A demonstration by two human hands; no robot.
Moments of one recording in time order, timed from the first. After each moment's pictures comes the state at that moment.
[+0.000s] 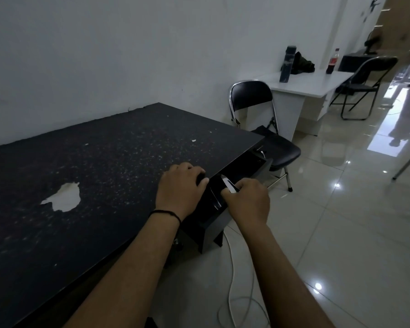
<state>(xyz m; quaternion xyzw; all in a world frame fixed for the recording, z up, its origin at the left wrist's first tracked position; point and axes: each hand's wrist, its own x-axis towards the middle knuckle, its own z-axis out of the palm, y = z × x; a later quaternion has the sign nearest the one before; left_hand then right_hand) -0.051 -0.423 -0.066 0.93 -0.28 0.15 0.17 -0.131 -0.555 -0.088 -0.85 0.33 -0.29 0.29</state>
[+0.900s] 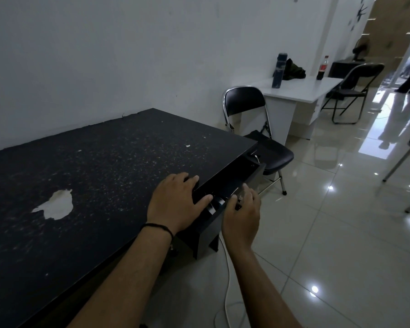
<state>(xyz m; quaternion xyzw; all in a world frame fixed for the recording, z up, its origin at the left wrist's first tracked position) -0.067 -0.416 -0.066 0.94 -0.31 0.11 0.11 -0.126 -0.546 -0.145 -0.74 0.34 -0.42 0.39</state>
